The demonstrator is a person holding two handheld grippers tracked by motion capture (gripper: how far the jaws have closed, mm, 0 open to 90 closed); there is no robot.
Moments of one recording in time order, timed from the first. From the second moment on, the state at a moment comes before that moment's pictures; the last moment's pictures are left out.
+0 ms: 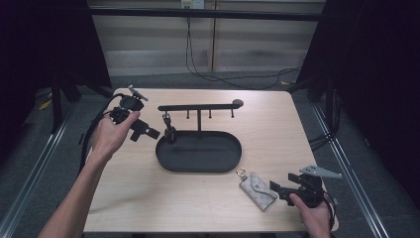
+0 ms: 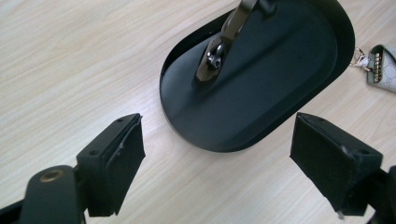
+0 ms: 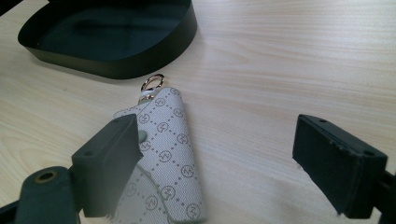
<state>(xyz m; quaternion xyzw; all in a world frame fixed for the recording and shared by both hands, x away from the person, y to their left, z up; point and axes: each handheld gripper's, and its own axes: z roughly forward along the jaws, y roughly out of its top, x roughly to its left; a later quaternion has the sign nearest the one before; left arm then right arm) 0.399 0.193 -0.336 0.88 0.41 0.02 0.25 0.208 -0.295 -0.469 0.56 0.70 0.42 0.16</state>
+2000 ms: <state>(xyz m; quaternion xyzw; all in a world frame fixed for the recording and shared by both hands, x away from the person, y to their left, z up) 0.237 0.273 -0.445 0.80 0.39 0.08 0.45 0.208 -0.289 -0.461 0.54 0.72 0.41 0.15</state>
